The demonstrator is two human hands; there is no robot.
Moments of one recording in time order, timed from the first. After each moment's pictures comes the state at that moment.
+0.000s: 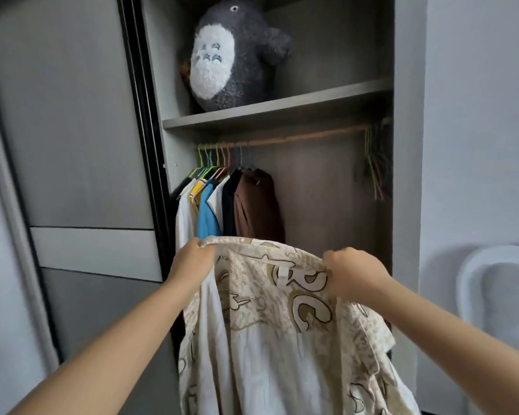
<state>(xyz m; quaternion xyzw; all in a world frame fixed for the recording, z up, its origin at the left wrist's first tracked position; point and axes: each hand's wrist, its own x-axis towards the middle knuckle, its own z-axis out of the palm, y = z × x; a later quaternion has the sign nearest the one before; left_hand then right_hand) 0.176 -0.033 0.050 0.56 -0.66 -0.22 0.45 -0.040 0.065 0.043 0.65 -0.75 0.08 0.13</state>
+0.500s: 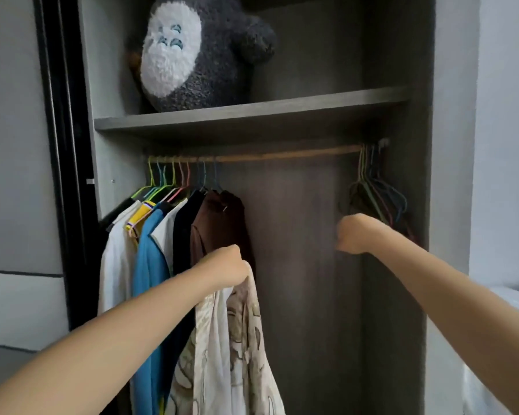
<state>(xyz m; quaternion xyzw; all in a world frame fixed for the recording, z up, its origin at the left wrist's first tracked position) 0.038 -0.215 0.090 0.52 -0.81 -0.16 0.21 -0.181 -0.151 0.126 0.56 -0.82 0.02 0.11</state>
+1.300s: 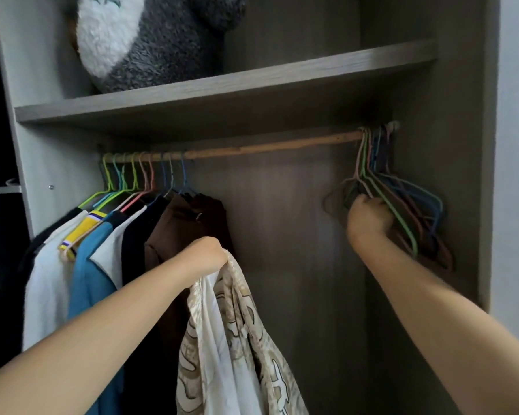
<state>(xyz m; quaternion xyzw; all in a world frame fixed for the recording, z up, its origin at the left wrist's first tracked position) -0.049 -0.331 0.111 0.54 -0.81 -0.12 0.22 -0.291 -0.270 0.123 0.25 -0.90 0.23 0.28</state>
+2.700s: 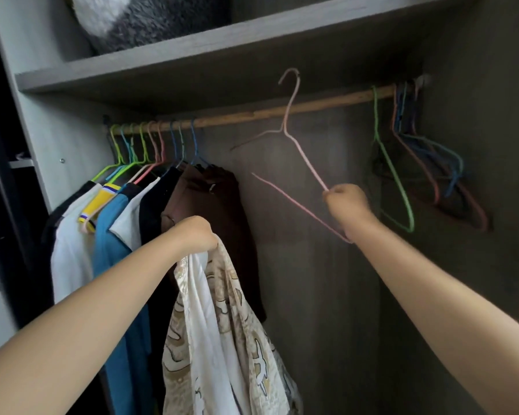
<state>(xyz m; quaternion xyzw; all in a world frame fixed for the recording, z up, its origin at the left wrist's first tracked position) -0.008 -0.382 0.096 0.59 -0.80 -0.04 0.10 -0.221 -0.283 0.096 0.41 -0.68 0.61 -0.02</state>
